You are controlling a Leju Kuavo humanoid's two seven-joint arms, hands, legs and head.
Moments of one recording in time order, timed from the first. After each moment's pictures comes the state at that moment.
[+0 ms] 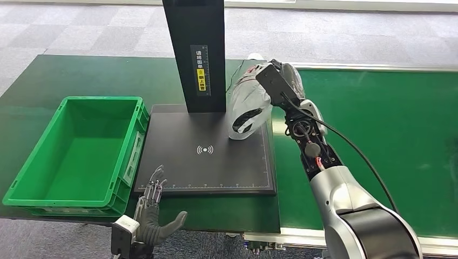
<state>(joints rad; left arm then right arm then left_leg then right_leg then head) 0.15 -0.21 -0.16 -1.46 -0.24 0.04 -0.62 -0.98 0.13 0.16 -0.47 0.50 -0.05 -0.39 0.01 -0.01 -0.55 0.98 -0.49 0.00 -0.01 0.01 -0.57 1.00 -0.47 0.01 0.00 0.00</state>
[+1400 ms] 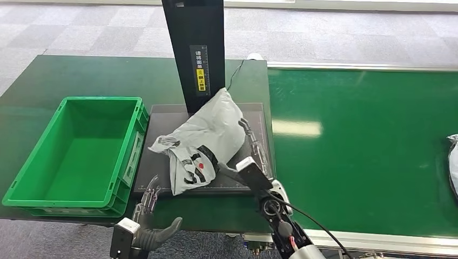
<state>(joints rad) 0.17 -0.16 -0.14 -1.40 -0.24 0.09 -0.60 -0.41 0.19 0.31 -0.76 0.28 -0.16 -0.70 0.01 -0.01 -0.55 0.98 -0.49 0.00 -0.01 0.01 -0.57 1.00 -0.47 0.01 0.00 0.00</state>
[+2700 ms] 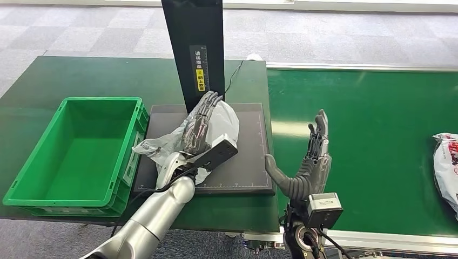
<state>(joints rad) -0.62 -0.28 -0.39 -0.85 -0.84 0.46 -0.28 -0.13 0.12 0.30 -1.46 0.10 -0.28 -0.70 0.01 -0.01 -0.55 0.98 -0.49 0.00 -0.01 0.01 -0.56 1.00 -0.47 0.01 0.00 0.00</state>
